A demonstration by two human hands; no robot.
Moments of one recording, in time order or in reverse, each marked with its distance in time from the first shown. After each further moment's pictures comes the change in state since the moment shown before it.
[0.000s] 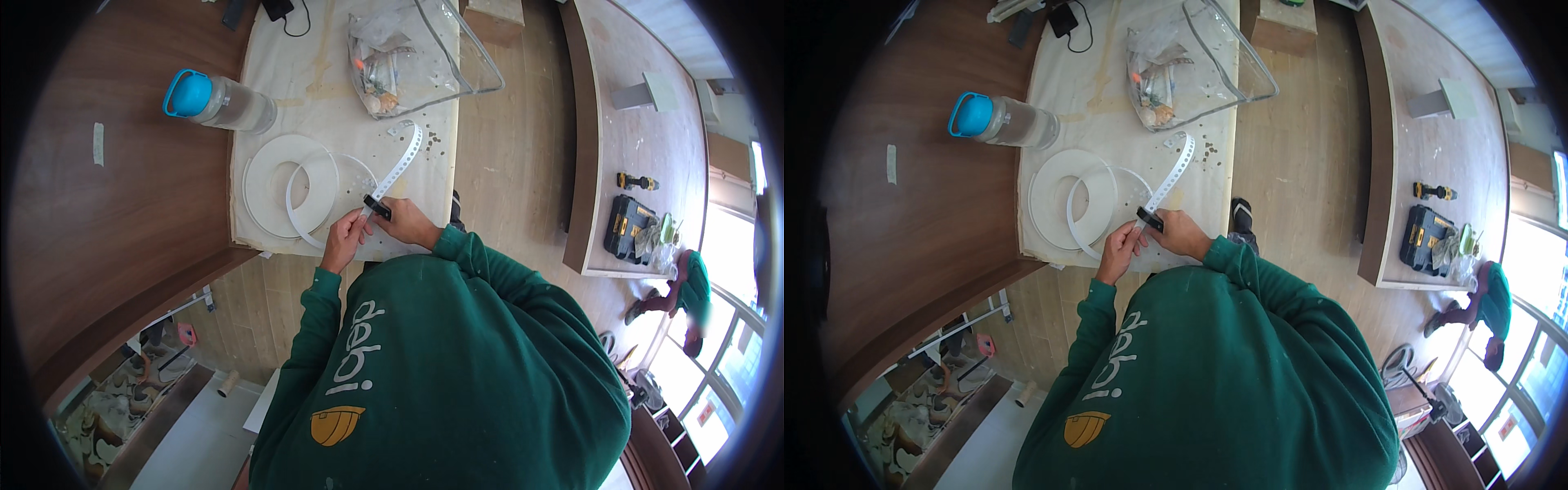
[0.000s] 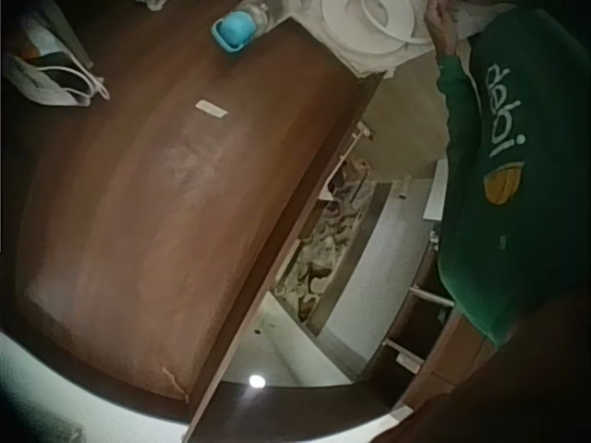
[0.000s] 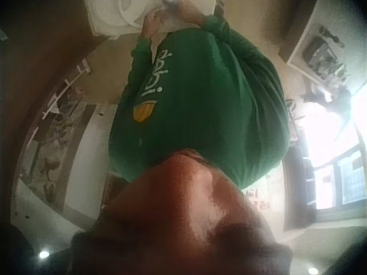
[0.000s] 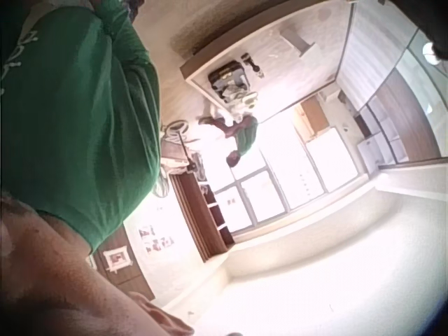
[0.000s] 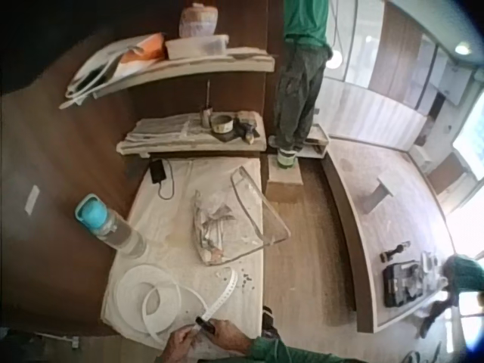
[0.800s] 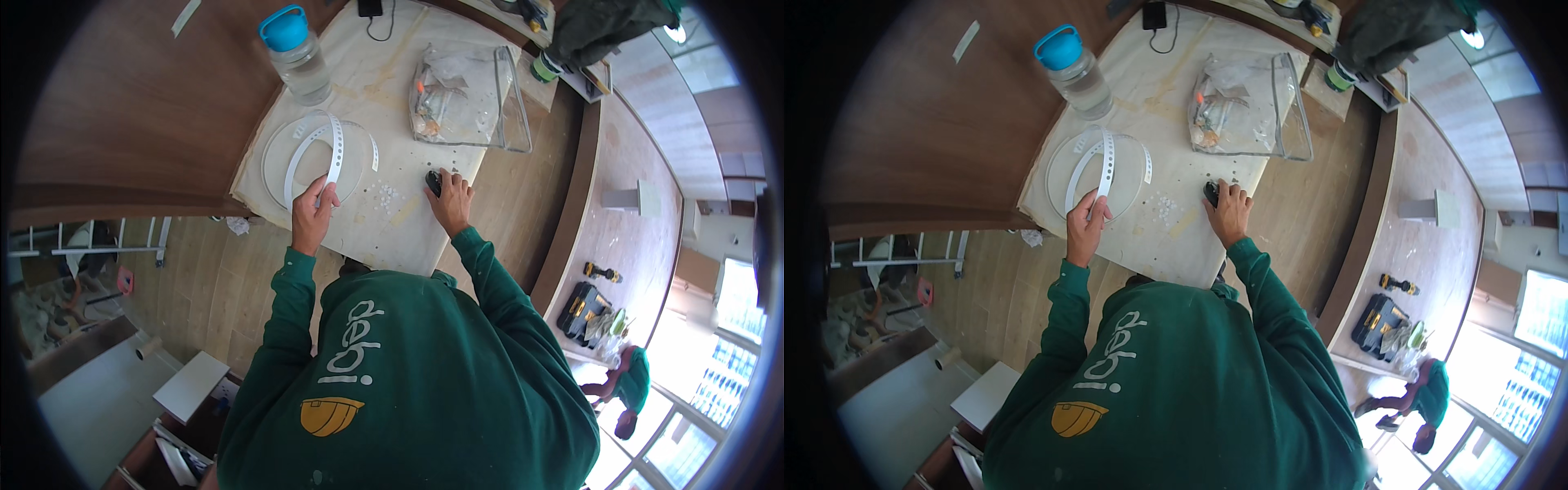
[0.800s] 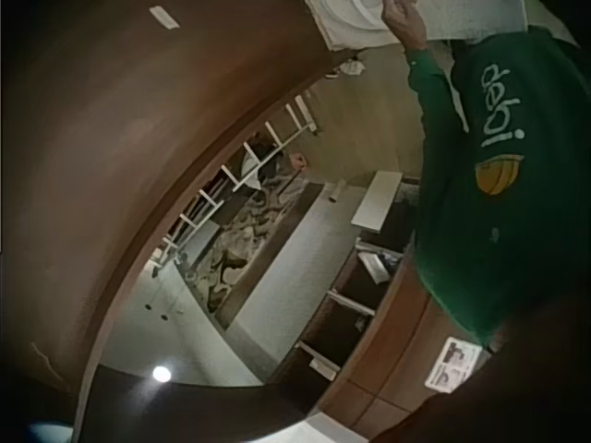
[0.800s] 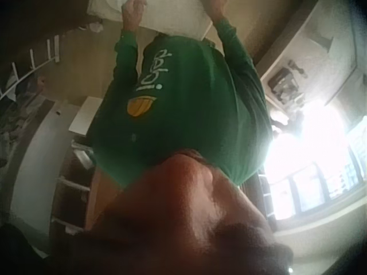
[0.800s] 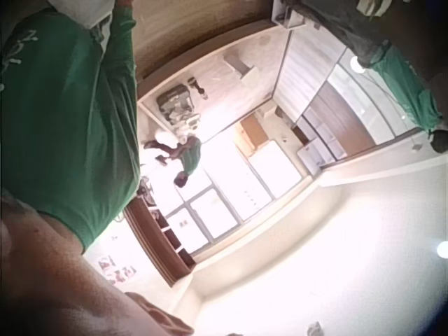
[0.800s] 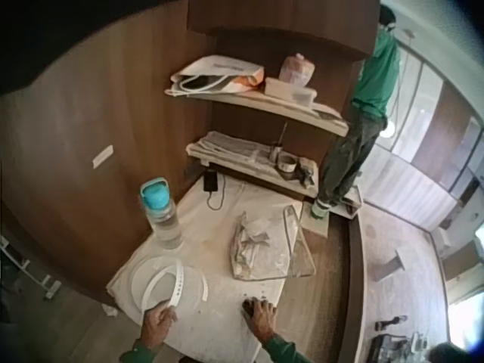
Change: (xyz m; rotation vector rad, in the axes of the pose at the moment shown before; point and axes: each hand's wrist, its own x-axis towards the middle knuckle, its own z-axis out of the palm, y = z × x) left_hand -0.034 0.040 -0.049 -0.016 0.620 0.281; right_hand 0.042 0.043 -0.073 -0.833 0.411 -0.031
